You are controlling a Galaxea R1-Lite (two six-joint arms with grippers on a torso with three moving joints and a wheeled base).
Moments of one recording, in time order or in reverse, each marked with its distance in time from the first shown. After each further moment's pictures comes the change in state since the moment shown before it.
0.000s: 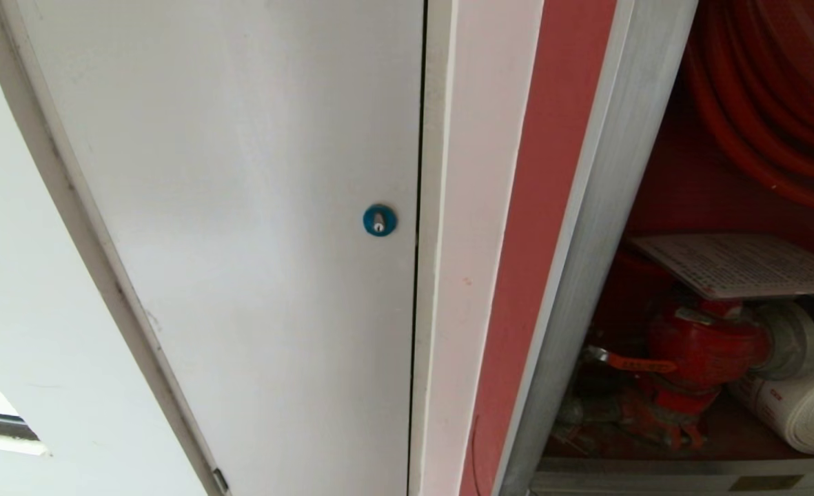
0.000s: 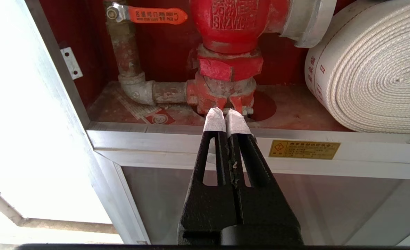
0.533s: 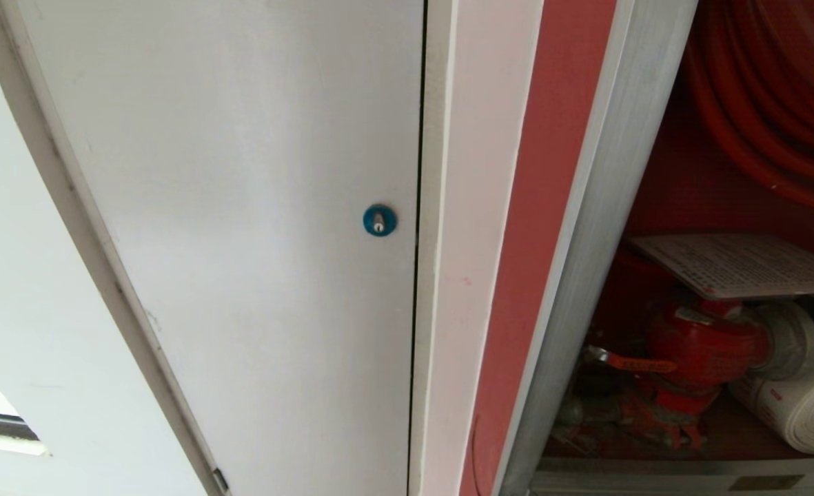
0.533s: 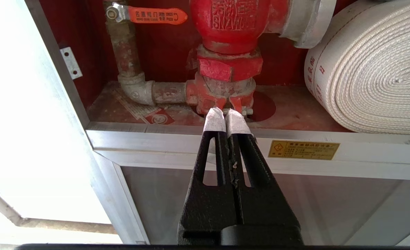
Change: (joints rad) left arm 0.000 0.000 0.000 0.000 0.000 0.000; right arm 0.000 0.000 0.000 -0.001 0.000 -0.005
